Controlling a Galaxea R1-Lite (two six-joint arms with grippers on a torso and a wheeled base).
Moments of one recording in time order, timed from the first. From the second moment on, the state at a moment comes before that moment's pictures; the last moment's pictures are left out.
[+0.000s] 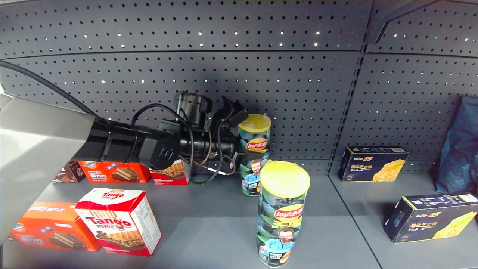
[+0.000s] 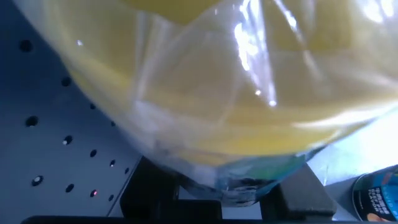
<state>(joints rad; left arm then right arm) -0.44 2.10 -1.45 -0.23 -0.63 0.34 0.00 0.00 0.00 0.00 0.05 0.01</state>
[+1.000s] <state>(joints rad) -0.47 2.14 -1.43 -0.29 -0.60 0.35 0.00 0.00 0.00 0.00 0.05 0.01</state>
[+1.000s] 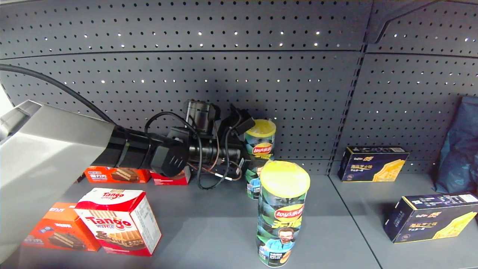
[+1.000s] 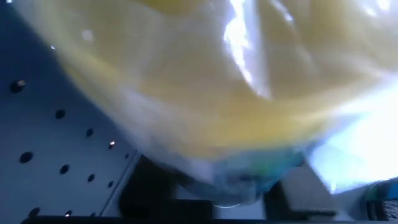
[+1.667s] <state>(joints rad) -0.45 2.04 -1.25 -0.35 -0.58 0.35 0.00 0.00 0.00 0.00 0.05 0.01</state>
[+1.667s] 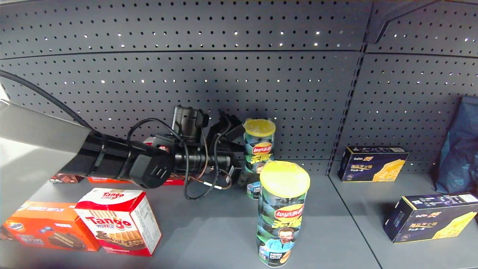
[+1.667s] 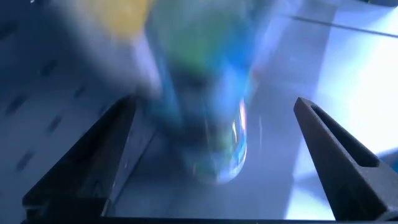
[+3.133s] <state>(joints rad) -0.48 1.90 -1.03 -0.43 -0.10 0.34 0.00 0.00 0.00 0.00 0.05 0.01</state>
